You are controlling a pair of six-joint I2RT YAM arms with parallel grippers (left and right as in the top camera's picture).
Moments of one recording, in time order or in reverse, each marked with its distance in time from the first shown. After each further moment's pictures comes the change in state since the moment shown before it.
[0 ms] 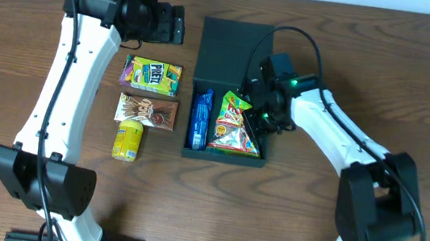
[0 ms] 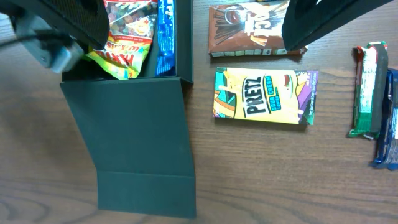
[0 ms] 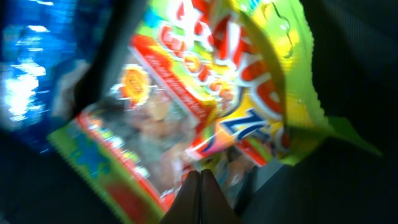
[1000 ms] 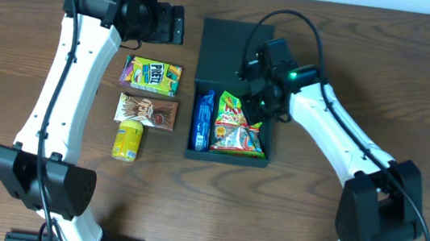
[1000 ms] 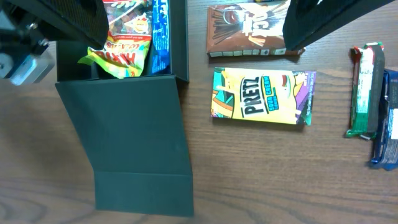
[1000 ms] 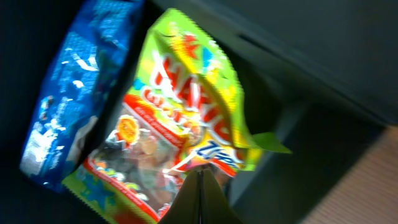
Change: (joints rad) left arm 0.000 0.000 0.000 -0.001 -0.008 0.000; right arm 0.039 -0.042 0.105 0.001 0.111 0.023
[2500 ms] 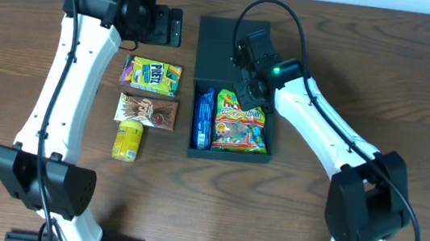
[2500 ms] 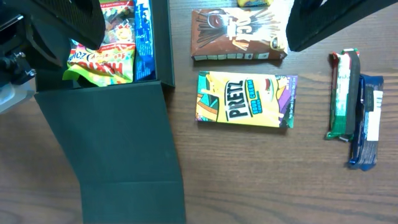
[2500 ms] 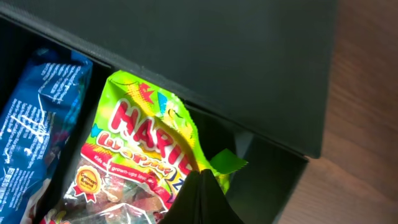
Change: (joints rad) left arm 0.000 0.000 0.000 -0.023 -0.053 0.034; right arm 0.053 0.066 0.090 0.061 0.265 0.053
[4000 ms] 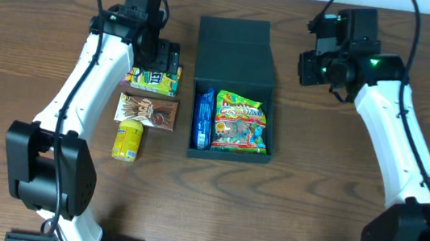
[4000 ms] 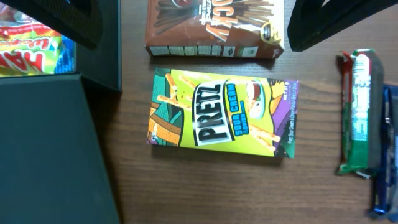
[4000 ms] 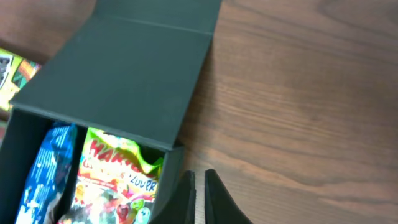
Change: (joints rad) left arm 0.000 0.000 -0.414 0.299 -0.095 0.021; right arm -0.351 -0.193 0.027 0.014 -0.268 -0.042
